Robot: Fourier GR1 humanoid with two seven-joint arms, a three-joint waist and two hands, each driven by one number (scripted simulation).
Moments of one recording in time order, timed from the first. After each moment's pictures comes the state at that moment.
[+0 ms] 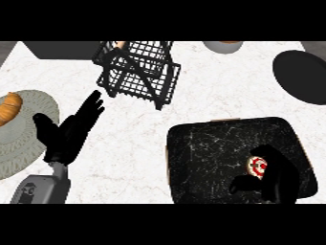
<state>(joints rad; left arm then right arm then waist) -0.15 0.15 -0.08 -1.49 0.16 -0.04 0.23 0.12 -0.06 0.19 -1.55 1.11 -0.49 0.67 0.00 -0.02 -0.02</state>
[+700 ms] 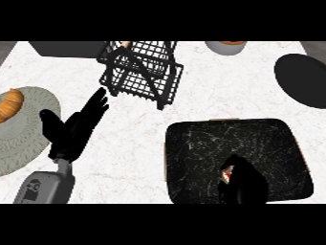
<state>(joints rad) -0.18 0.14 -0.09 -1.50 0.15 -0.04 0.25 0.11 -0.07 0.53 -1.63 1.29 -0.26 1.05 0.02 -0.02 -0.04</state>
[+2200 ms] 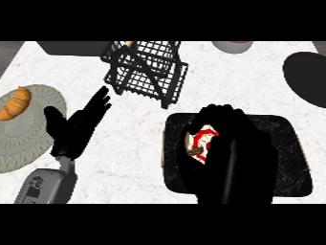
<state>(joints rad) -0.20 0.13 -0.09 -1.49 0.14 -0.04 0.26 -0.50 -0.02 0.67 -2.00 1.47 0.04 1.23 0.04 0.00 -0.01</state>
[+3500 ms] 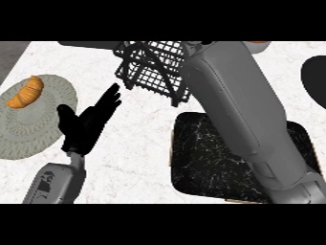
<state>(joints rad) -0.24 0.10 -0.13 -1.46 0.12 -0.06 0.24 -1.23 -0.01 0.09 -1.06 1.12 -0.18 1.12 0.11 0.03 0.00</state>
